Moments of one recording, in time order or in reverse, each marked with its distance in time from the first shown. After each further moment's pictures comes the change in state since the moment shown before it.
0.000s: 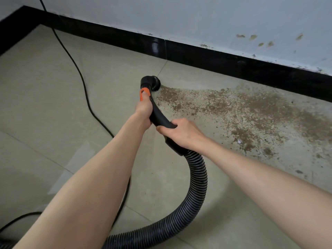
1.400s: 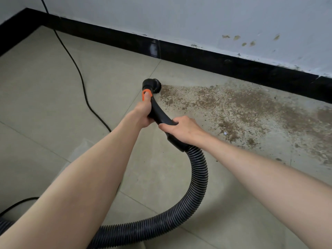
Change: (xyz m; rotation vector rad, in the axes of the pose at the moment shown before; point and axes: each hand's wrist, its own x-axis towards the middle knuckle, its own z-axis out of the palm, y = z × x) left_hand -0.052 -0.015 0.011 0.008 -0.164 -0.056; right_hand -0.034 0.022 -0.017 0.011 -0.004 -0.003
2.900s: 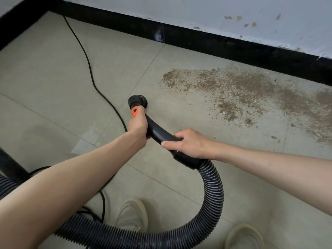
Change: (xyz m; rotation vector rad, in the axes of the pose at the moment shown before) left_hand -0.071 -0.093 -0.033 -0.081 0.346 -0.019; right_hand -0.101 0.024 0.021 -0.021 -0.263 -0.043
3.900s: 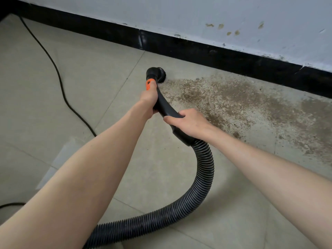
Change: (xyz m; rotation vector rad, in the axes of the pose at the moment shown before) left_hand 0.037 0.077 0.132 0.169 -0.286 0.102; right_hand 0.074 0.019 -0.086 0.028 0.322 0.119
